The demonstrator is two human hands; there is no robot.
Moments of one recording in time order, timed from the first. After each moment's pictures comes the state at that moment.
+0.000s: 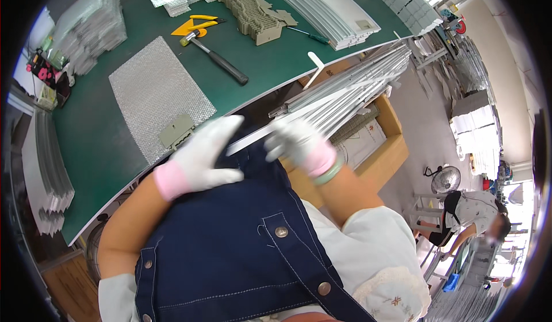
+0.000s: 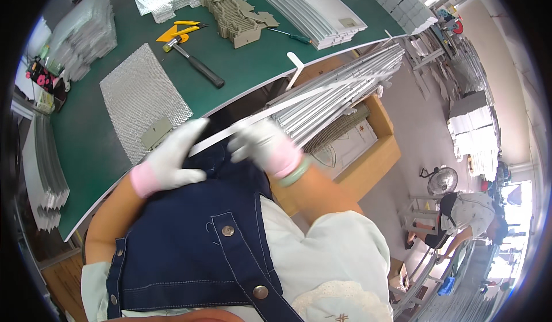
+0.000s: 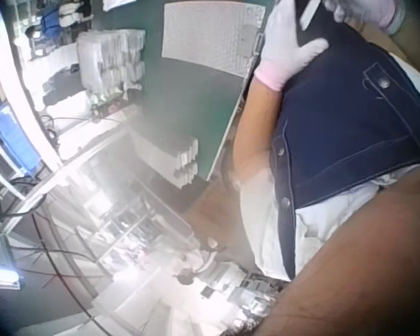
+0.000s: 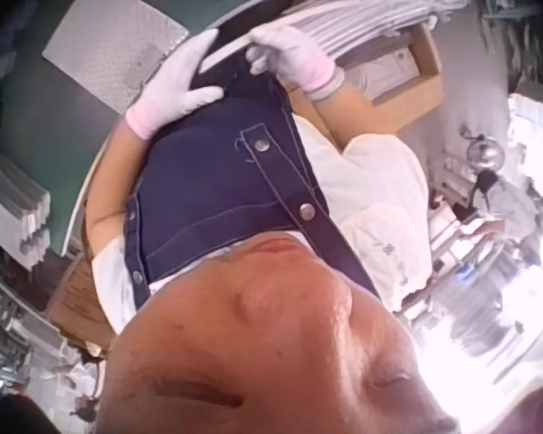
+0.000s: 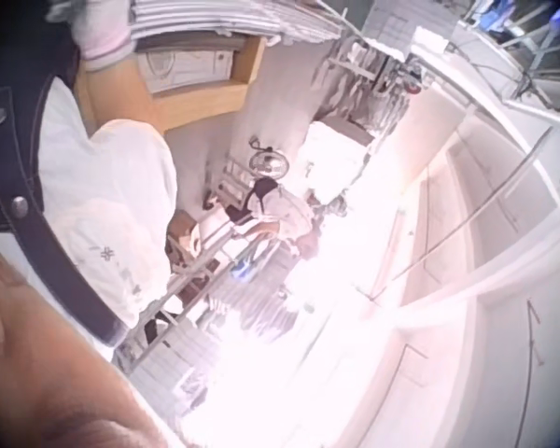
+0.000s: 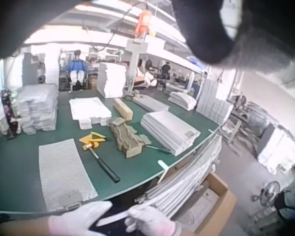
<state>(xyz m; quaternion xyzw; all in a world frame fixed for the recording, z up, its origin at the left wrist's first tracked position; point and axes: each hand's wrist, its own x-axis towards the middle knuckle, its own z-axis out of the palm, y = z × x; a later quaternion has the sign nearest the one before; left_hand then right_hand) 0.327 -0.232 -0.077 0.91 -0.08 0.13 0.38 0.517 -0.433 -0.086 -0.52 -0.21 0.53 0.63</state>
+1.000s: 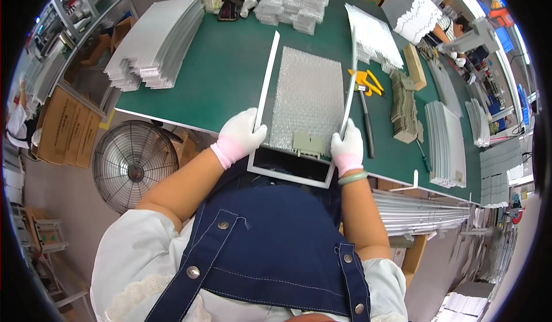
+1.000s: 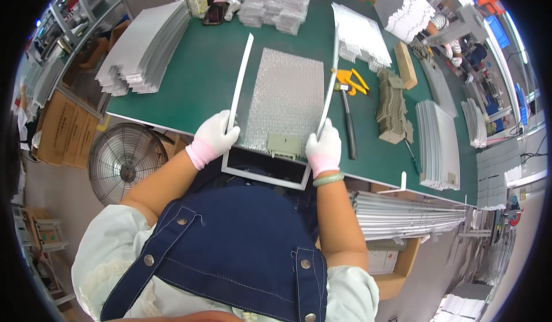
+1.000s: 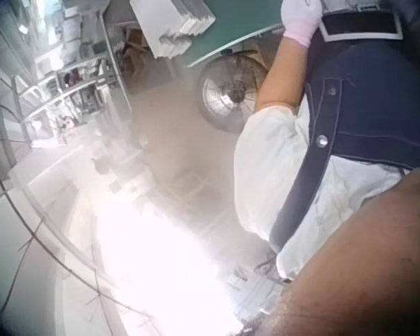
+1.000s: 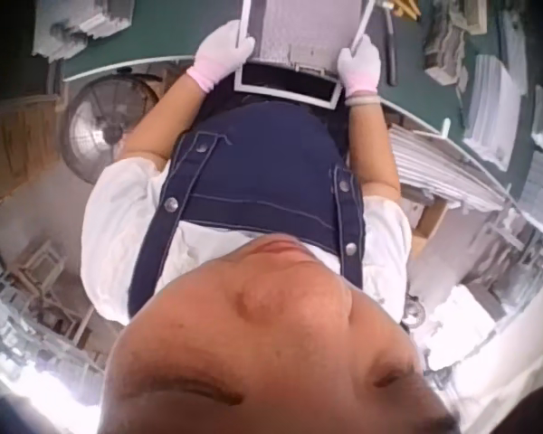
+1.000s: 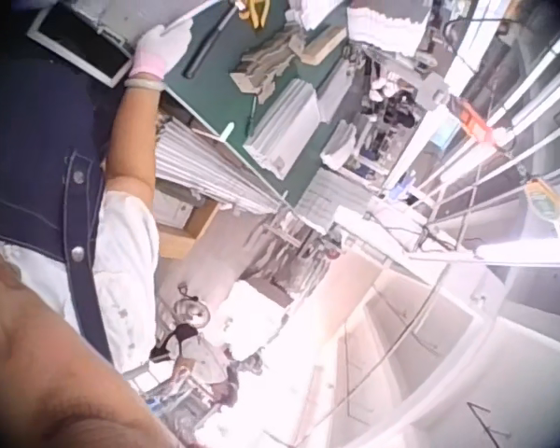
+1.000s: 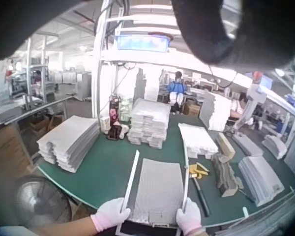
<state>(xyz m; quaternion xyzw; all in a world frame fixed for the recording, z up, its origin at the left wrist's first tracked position) 0.188 -0.156 -0.149 0.80 0.47 0.28 0.26 0.483 -0.222 -0.147 -0.78 -0.56 0.05 0.27</state>
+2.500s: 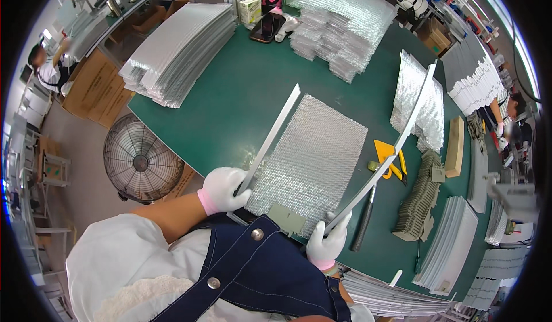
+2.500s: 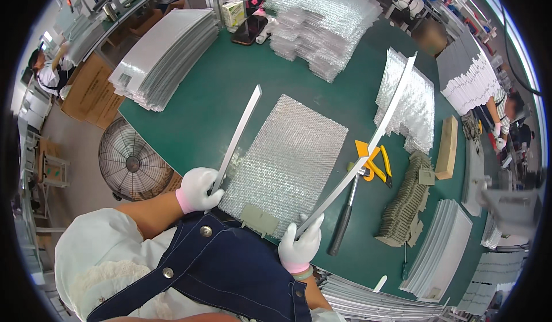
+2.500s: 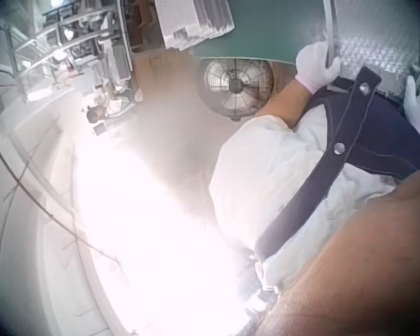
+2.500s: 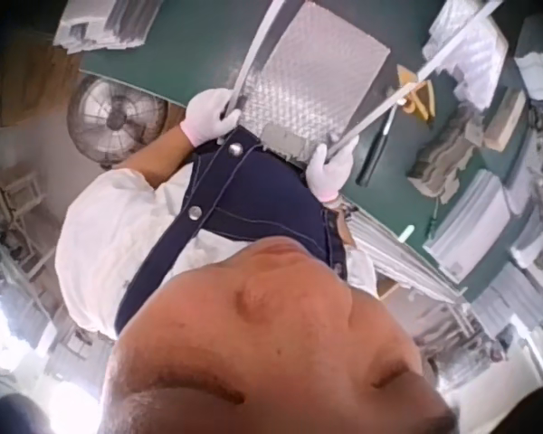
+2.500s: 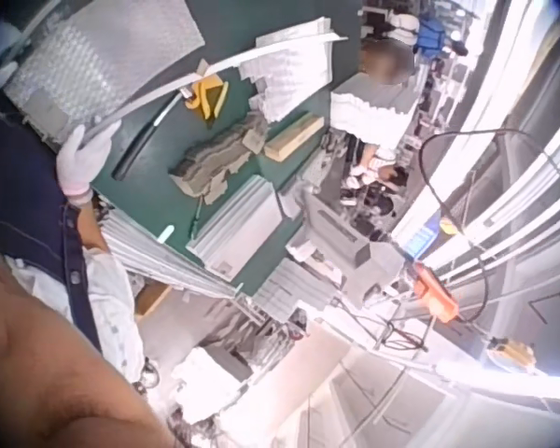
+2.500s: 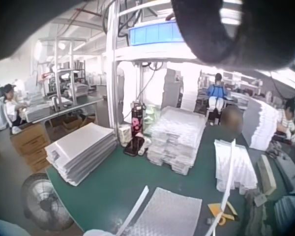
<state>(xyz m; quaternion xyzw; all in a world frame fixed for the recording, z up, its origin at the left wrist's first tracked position) 0.210 -0.157 -0.130 0.80 0.50 0.25 0.22 0.502 -0.236 -0.156 -0.65 -0.62 0.13 0.41</state>
